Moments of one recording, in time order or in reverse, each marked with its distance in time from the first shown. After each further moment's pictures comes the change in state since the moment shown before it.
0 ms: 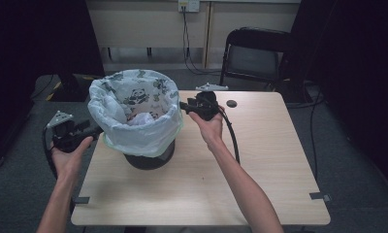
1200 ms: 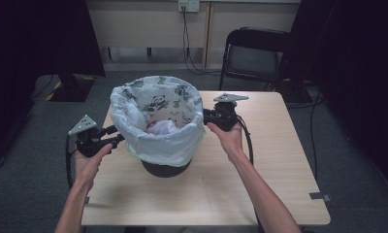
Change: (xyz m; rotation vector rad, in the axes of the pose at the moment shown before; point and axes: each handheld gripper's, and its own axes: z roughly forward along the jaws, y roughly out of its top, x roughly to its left) left arm -0.050 -0.013 0.018 -0.033 -0.264 0.094; right arm -0.020 -0.026 -0.056 0.025 0.068 -0.017
